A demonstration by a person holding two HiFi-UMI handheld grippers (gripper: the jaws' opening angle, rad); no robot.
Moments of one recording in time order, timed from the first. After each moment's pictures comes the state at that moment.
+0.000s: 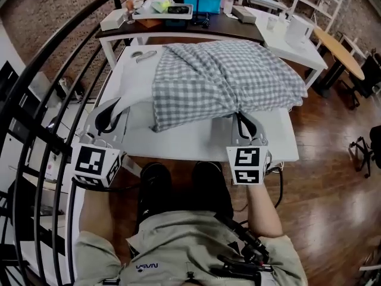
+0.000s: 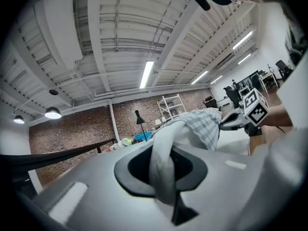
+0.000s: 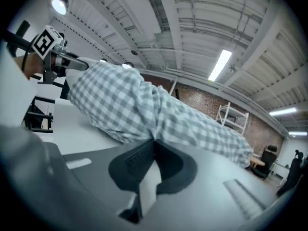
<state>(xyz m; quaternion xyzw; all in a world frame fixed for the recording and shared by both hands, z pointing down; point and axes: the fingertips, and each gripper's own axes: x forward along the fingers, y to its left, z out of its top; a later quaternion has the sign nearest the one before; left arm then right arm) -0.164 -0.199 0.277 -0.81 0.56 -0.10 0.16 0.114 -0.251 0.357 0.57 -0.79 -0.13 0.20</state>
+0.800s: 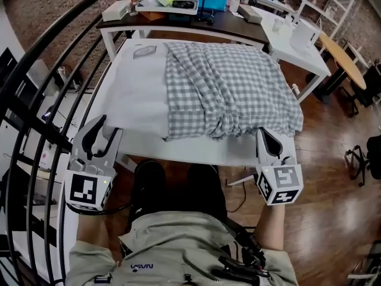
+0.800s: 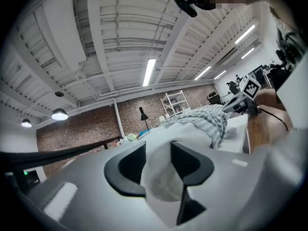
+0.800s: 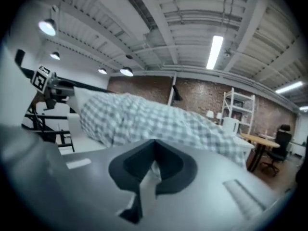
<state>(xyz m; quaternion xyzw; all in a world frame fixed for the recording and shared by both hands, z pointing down) -0.175 -0.156 0.301 -0.78 0.59 -0.13 0.16 0.174 -0.221 0.340 0.53 -0.83 -0.05 0.16</state>
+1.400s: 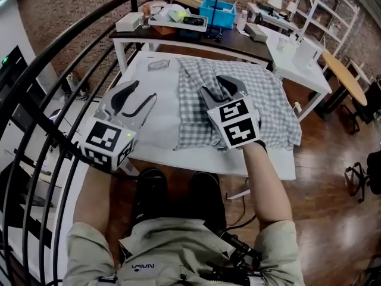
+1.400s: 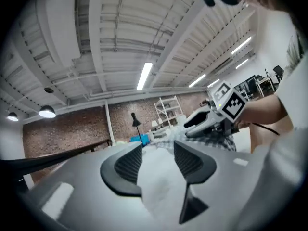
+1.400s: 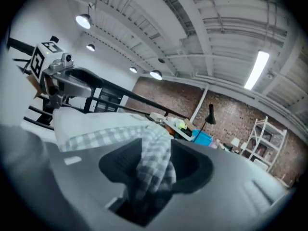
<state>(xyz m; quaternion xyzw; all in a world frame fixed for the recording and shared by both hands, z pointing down) -0.147 -0.234 0.255 -0.82 0.55 -0.11 0.13 -0.013 -0.318 0.270 0.40 -0.87 -0.17 0.23</state>
